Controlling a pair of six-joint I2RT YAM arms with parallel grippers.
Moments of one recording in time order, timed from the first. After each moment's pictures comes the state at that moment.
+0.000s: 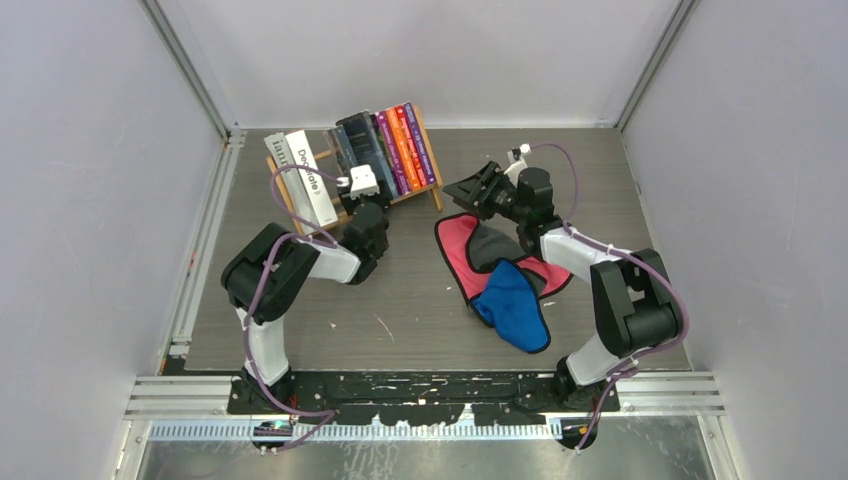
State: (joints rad) left arm -0.63 1.91 0.85 1.12 -0.85 -0.06; right arm 0.29 1.57 0.83 0.52 -0.49 1.02
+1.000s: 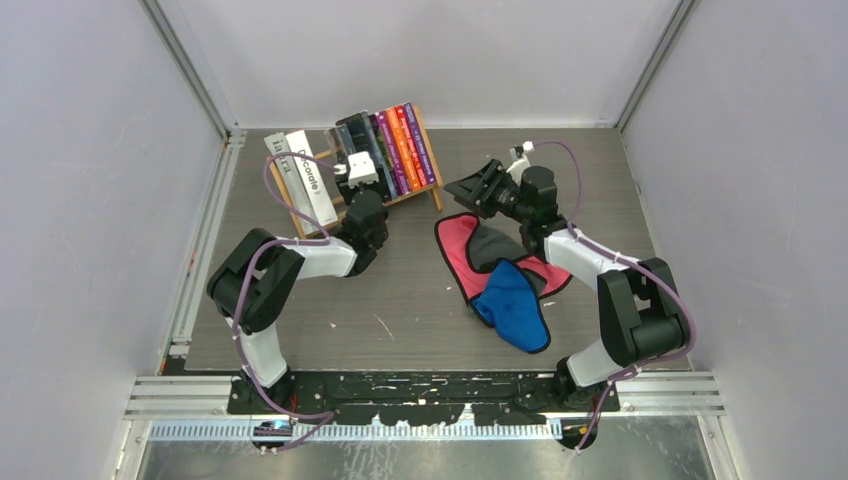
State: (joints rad) left arm -0.63 1.82 0.91 0.98 -0.85 -0.09; right arm 0.29 1.52 0.83 0.49 -0.50 1.03
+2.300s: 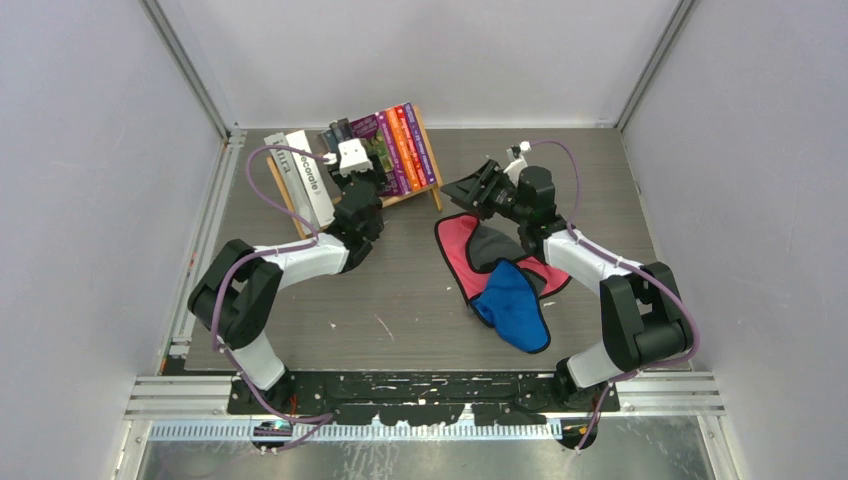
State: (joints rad) left arm -0.63 1.70 0.95 0.91 -0.84 -0.08; right arm 0.31 1.49 0.84 0.45 -0.49 1.02
